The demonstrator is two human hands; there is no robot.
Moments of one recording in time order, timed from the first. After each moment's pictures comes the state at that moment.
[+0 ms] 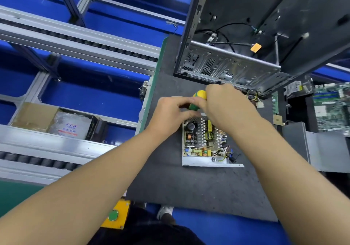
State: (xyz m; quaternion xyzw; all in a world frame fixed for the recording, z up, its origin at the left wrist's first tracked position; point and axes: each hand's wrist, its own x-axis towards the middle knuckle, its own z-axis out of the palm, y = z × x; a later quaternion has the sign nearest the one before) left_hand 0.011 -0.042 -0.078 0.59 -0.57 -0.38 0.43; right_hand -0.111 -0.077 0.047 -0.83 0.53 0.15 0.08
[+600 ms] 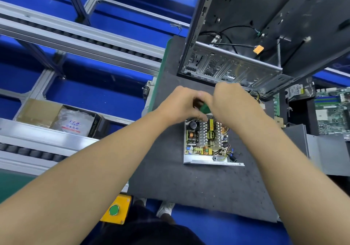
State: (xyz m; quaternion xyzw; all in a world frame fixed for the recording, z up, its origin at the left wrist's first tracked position) left_hand 0.017 -0.063 -0.056 0.50 -0.67 -0.43 0.35; right_hand -0.111 -0.081 0.045 -0.78 0.59 0.13 0.14
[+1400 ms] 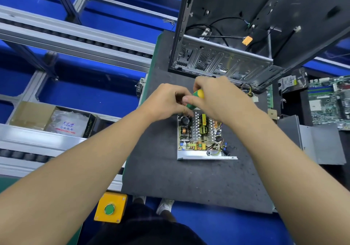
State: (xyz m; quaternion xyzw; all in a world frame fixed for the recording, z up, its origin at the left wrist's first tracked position) left_hand 0.026 -0.067 -0.076 0.53 -0.63 -0.45 0.34; right_hand -0.126 -0.085 0.035 -0.83 0.53 0.07 0.16
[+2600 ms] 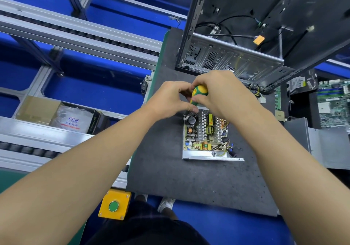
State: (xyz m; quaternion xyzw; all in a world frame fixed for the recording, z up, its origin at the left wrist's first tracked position) left_hand 0.034 -0.066 -0.080 0.51 -0.64 -0.43 0.39; right_hand -0.112 -0.088 0.038 -0.86 0.49 0.05 0.16
